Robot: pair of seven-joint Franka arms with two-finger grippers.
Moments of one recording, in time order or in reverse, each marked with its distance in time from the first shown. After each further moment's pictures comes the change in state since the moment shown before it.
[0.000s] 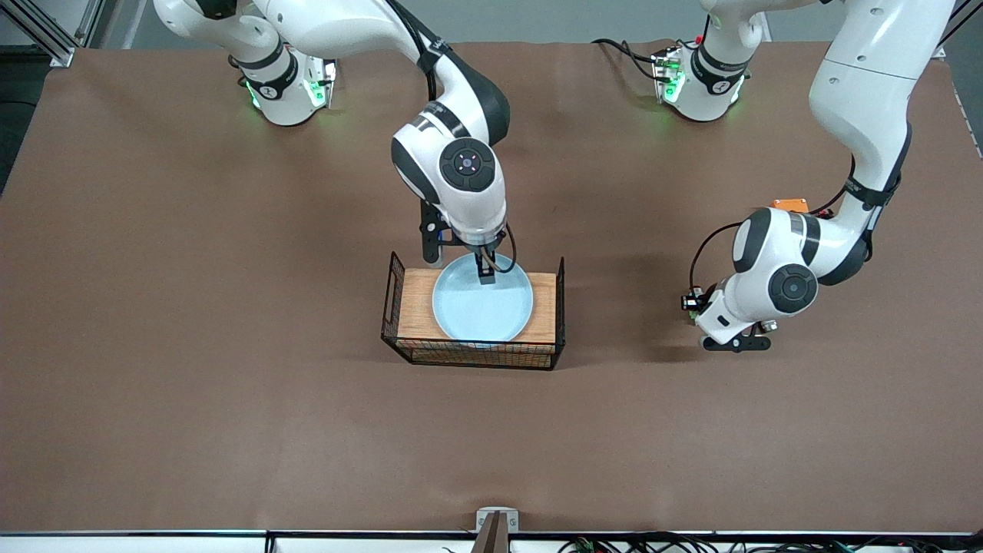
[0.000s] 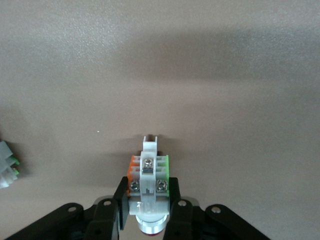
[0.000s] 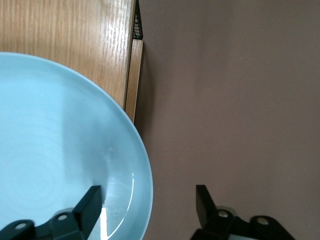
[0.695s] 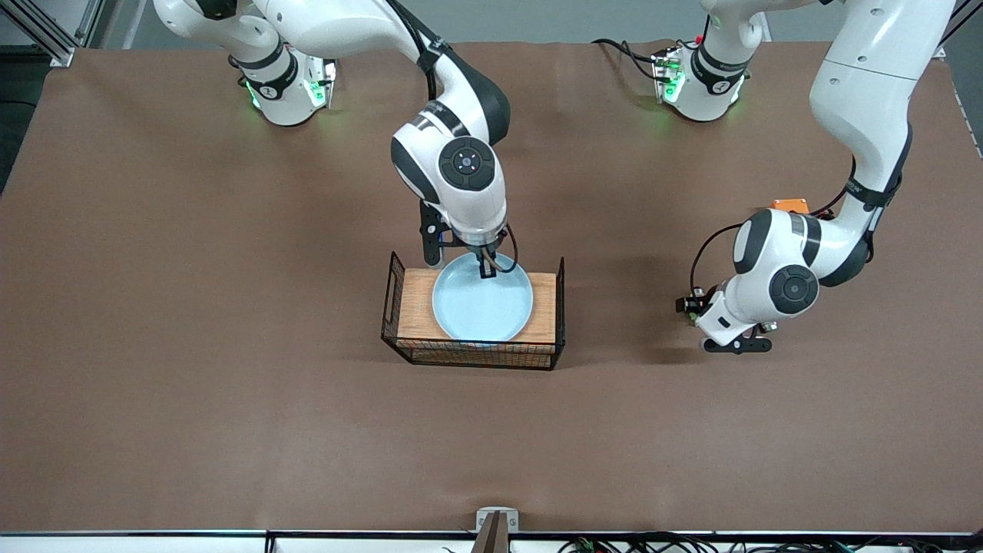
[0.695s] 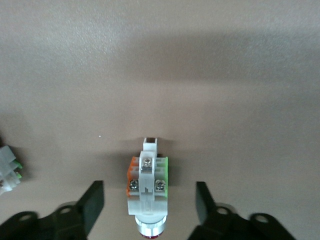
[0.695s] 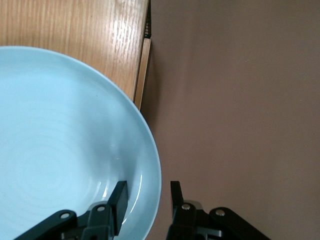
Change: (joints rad) left arm 0.000 0.000 0.000 0.014 0.001 0.001 0.000; right arm 0.000 0.000 -0.002 0.011 0.000 0.000 -0.050
